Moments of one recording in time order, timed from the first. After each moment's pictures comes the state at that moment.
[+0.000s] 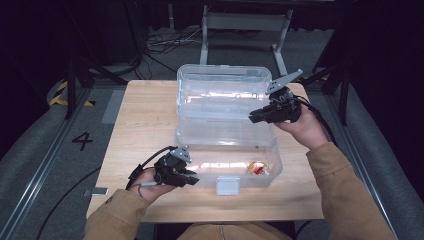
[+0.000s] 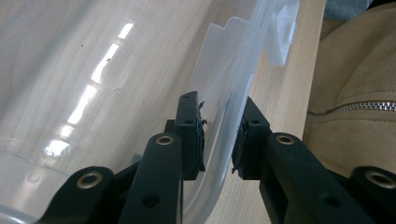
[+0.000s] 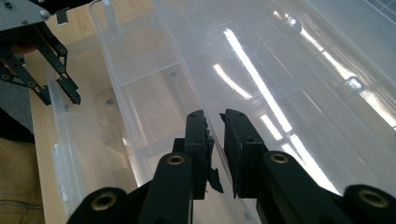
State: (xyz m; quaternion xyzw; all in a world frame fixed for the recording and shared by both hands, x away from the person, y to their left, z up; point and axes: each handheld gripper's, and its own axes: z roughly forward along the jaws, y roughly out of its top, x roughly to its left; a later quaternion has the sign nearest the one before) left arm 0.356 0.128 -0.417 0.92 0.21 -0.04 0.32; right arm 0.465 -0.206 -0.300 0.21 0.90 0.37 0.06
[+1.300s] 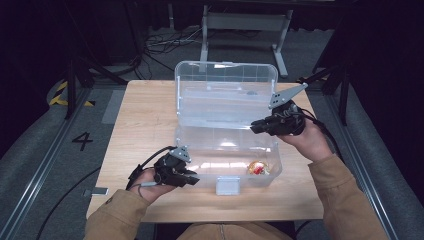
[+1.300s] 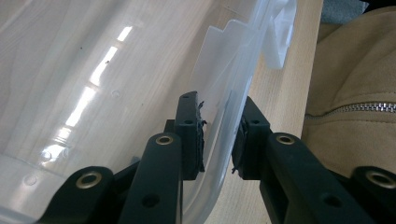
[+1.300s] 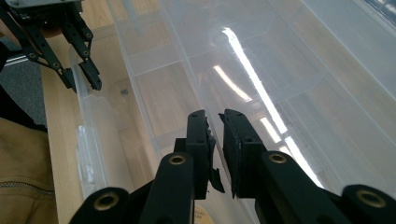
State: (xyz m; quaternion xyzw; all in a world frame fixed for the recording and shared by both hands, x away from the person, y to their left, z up) left arm 0.356 0.129 -0.418 0.92 0.21 -0.04 0.33; right arm 0.429 -0.208 -0.304 0.18 0.91 0.38 0.07
